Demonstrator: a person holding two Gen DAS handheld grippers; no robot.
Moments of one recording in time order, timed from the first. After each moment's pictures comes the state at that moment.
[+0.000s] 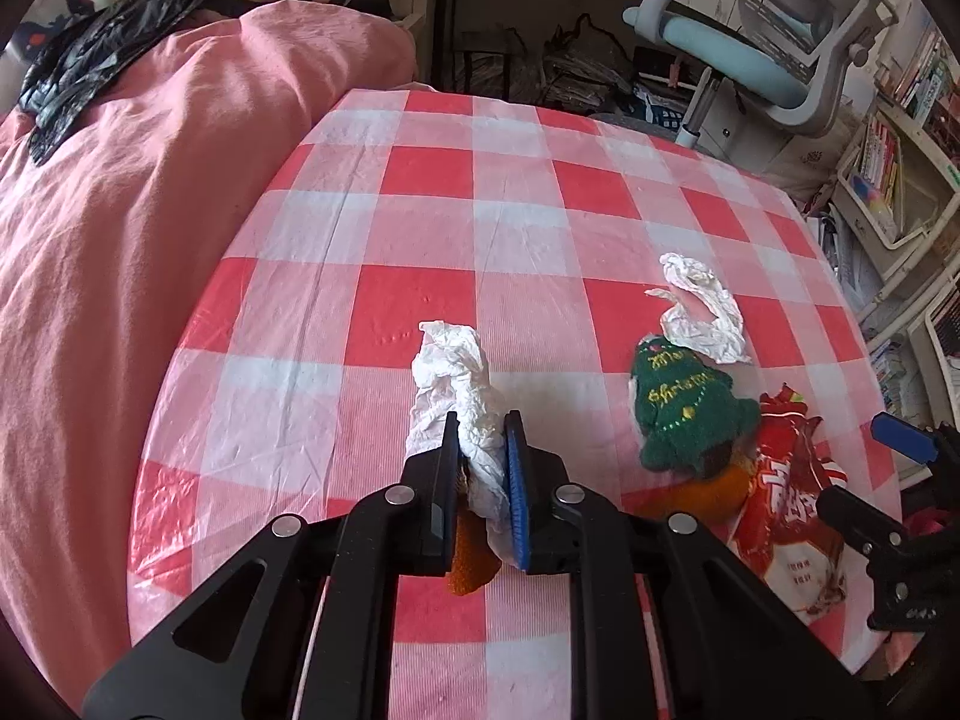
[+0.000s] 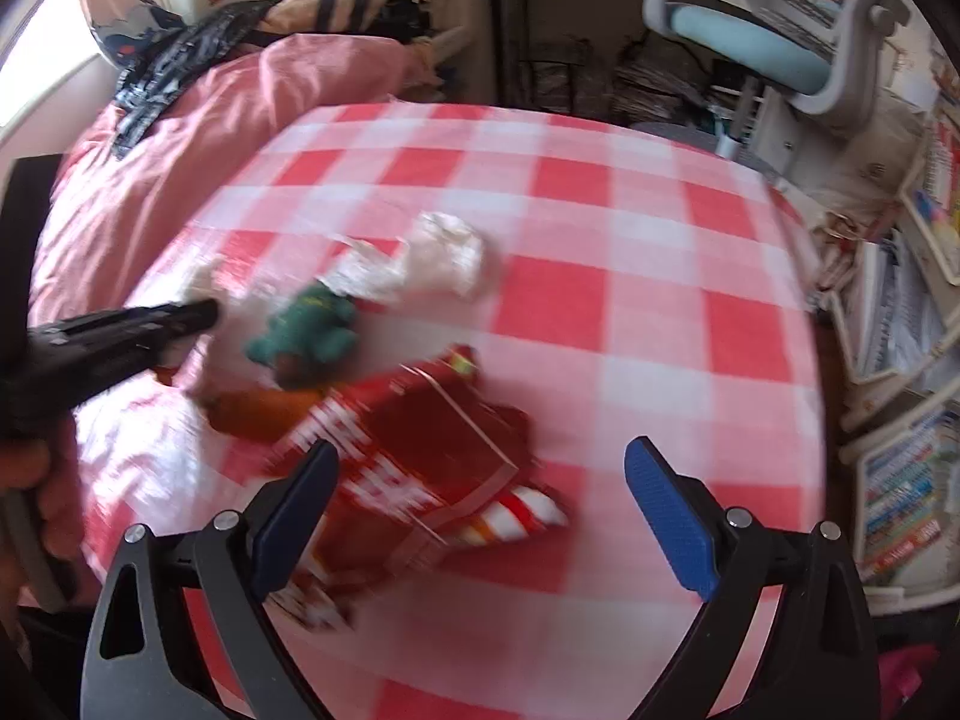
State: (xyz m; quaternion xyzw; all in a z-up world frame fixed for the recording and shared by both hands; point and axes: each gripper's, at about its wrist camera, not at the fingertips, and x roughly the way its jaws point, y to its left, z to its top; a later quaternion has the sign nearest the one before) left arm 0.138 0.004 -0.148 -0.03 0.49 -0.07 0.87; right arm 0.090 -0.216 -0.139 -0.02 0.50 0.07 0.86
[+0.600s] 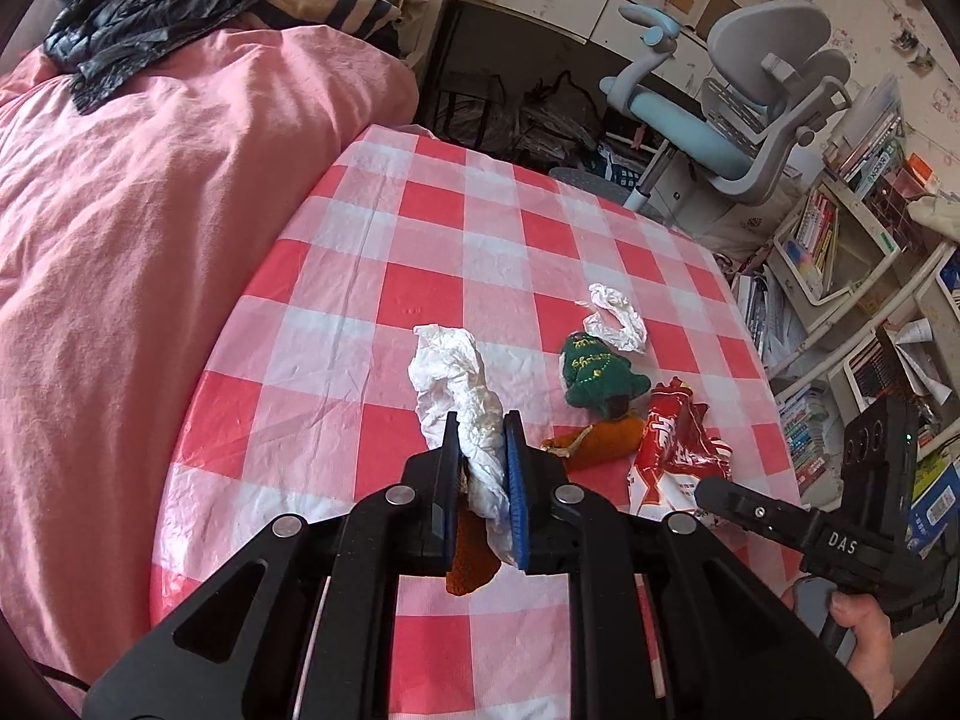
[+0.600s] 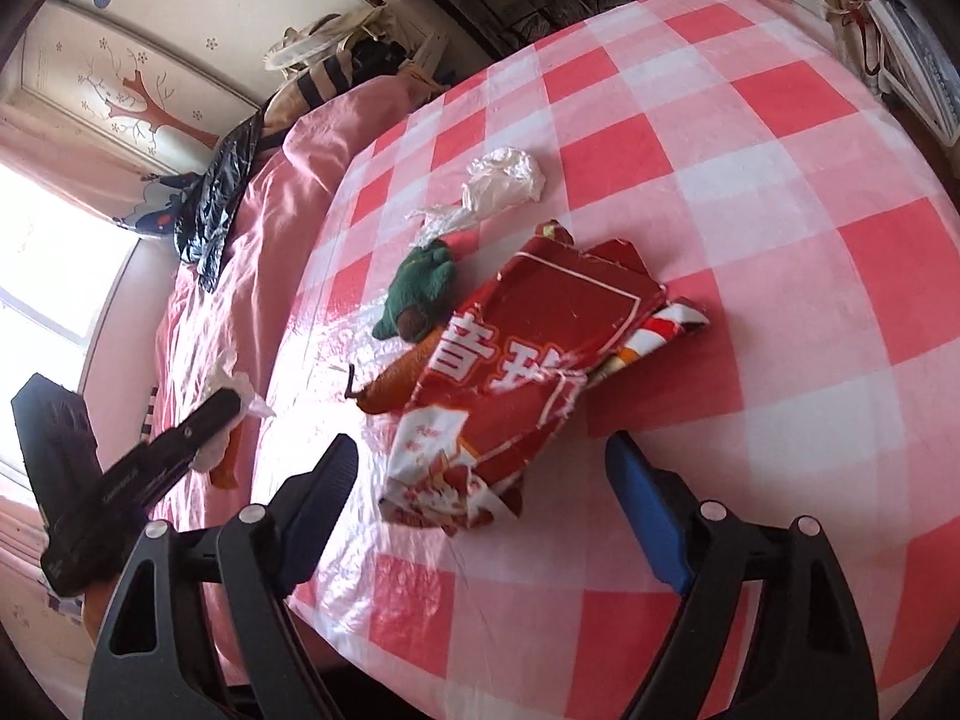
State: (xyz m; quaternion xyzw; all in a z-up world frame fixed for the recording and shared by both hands) left arm 0.071 0.043 -0.101 -0.11 0.45 -0.11 0.88; right arm 0.064 -0.216 -0.164 0.31 0.49 0.16 0.80
